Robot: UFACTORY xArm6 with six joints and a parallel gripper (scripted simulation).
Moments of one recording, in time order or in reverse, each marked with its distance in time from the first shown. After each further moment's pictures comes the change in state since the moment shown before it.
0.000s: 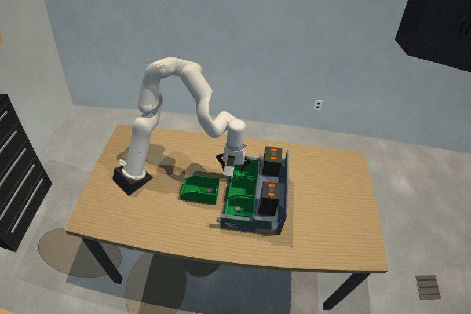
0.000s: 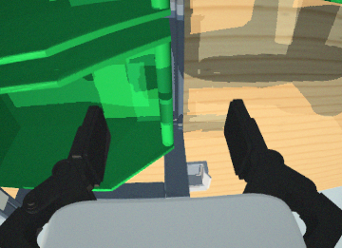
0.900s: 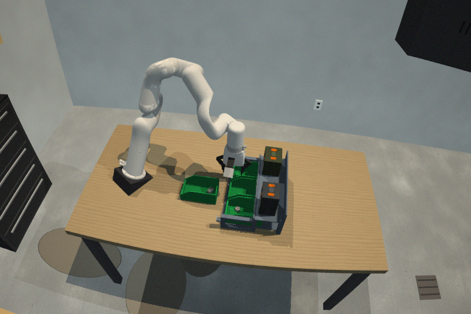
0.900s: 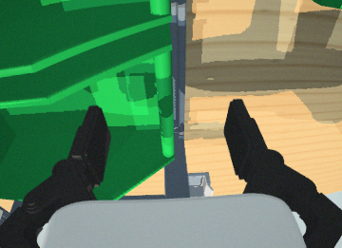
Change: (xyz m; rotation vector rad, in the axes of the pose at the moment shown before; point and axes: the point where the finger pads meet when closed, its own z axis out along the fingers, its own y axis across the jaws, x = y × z) arm 0.000 0.000 0.012 0.000 0.000 0.000
